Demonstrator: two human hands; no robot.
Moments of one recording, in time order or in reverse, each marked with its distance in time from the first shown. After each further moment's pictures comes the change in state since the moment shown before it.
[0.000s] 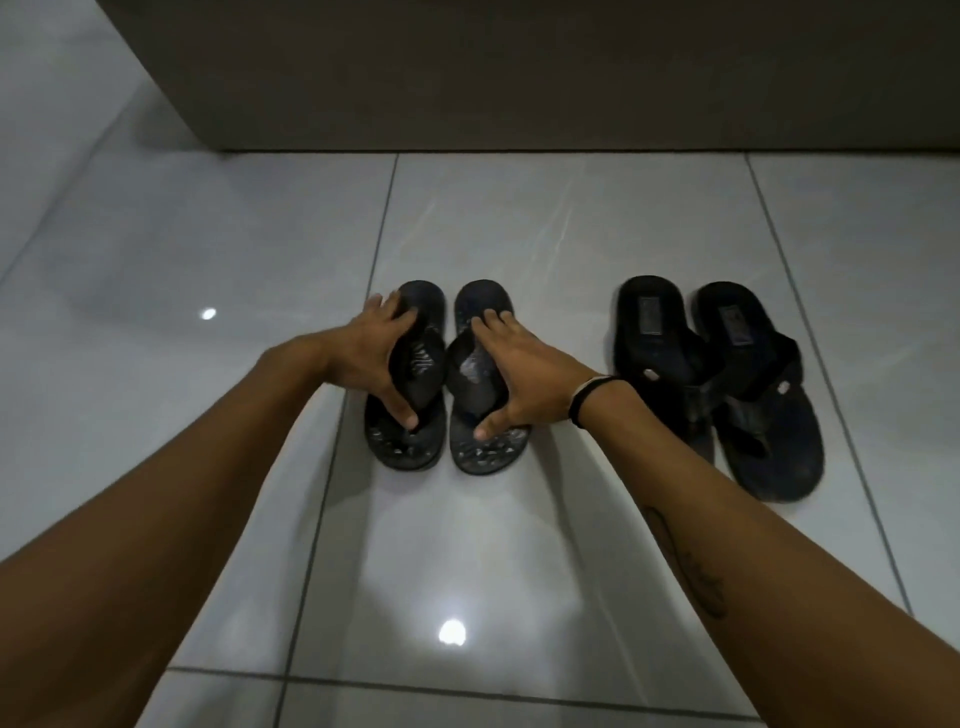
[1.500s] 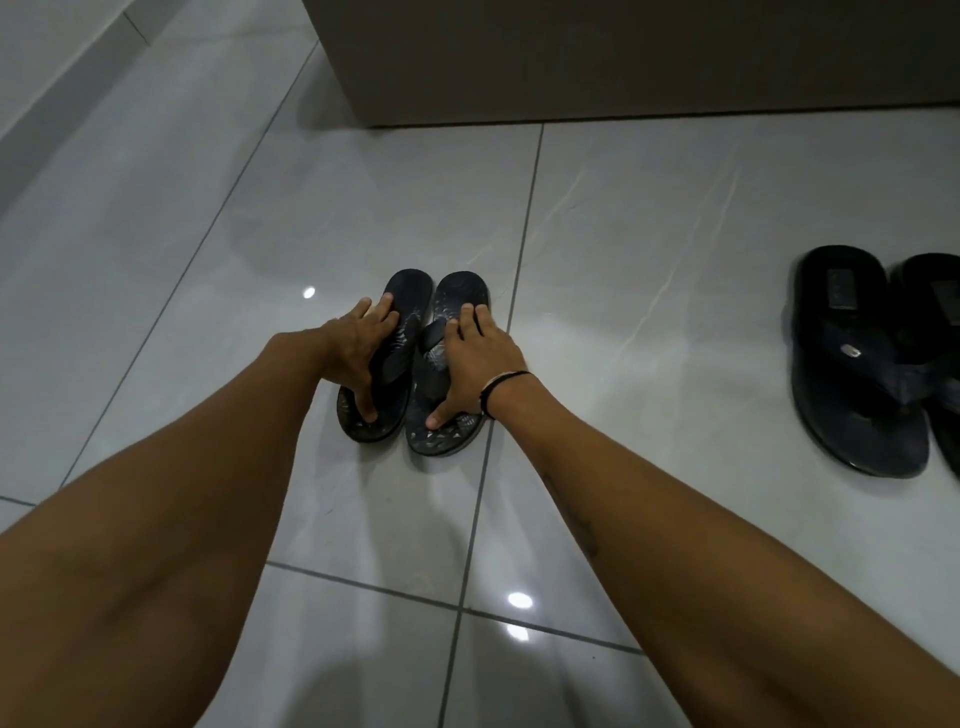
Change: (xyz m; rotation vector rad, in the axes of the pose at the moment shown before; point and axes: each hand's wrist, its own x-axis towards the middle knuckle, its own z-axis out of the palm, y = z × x) left_hand -0.095 -0.205 0.034 0.218 -0.076 -0.205; right_hand 0.110 -0.225 0.080 -0.121 0.076 0.025
